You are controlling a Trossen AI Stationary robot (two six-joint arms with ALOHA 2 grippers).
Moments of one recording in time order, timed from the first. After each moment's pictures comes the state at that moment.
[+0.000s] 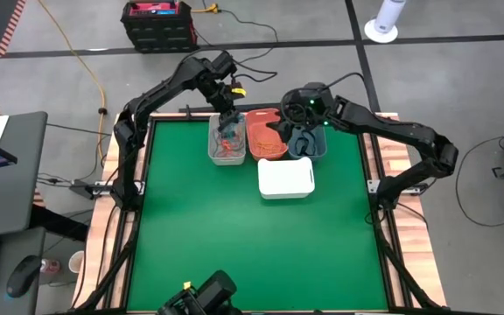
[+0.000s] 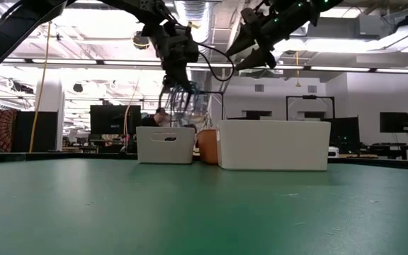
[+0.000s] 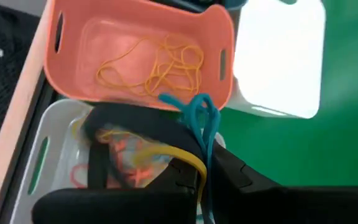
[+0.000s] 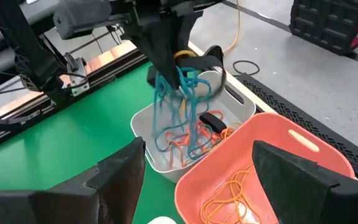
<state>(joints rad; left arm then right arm) 0.72 2.03 2.13 -1.30 0.46 0.35 -0.50 1.45 1.26 -0.30 -0.13 0.20</state>
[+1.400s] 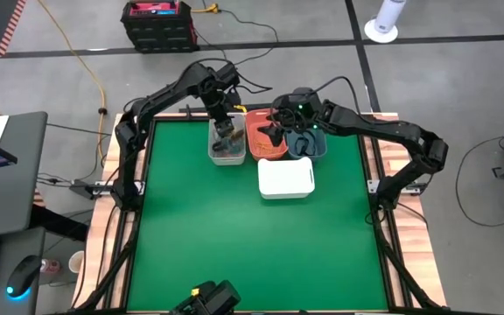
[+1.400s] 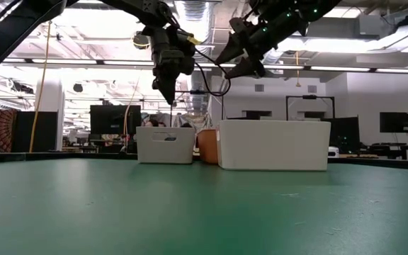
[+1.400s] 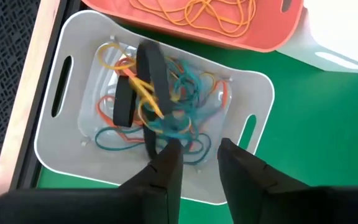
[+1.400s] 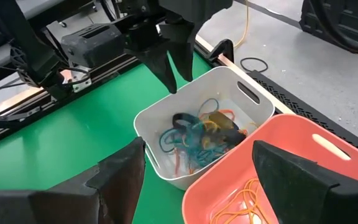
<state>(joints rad) 0.68 2.03 2.07 -1.40 0.20 0.31 -0.47 1.54 1.26 -0.21 -0.13 0.21</state>
